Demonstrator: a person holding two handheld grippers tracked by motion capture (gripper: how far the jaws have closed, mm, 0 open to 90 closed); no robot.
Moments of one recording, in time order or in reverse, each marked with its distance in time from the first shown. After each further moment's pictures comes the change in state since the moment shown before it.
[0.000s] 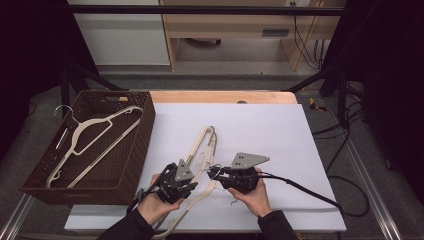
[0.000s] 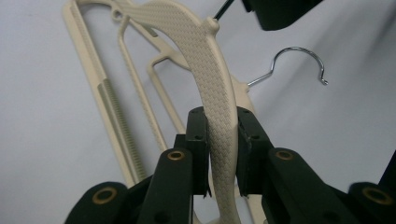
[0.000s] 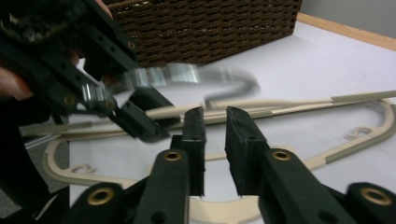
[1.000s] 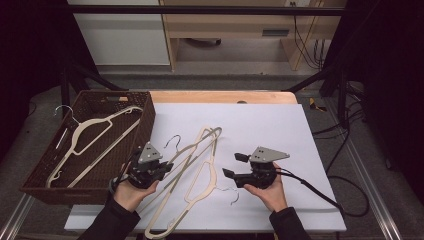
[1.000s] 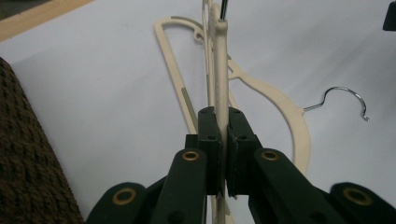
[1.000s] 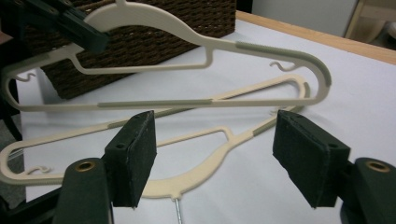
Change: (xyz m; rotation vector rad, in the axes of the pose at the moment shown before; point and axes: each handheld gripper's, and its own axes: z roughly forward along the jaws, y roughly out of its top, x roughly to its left) left arm 0.051 -0.012 -0.047 -0.135 0.067 -0.162; right arm -0.026 -0.006 -0.037 -0.013 -0.154 0.073
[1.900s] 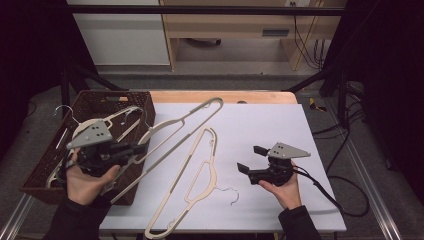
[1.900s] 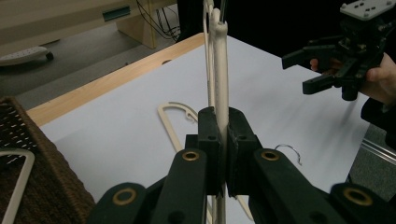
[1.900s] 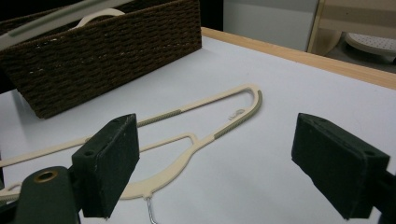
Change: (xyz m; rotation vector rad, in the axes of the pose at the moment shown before) left arm 0.046 0.037 -0.106 -0.251 -0.127 0.017; right arm -0.017 0.005 -0.033 -0.053 -0.088 0.038
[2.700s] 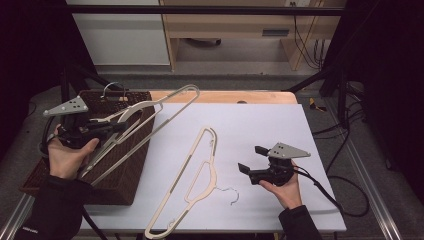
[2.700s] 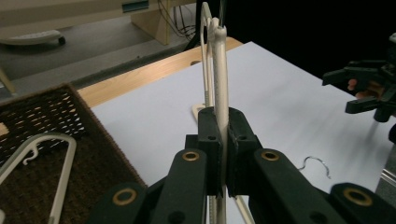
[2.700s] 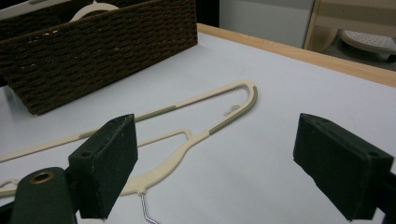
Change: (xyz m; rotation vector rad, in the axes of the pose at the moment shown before) left arm 0.069 0.005 -0.009 0.026 0.048 -0.085; right arm -0.002 -0.002 0.001 0.010 -0.017 0.002
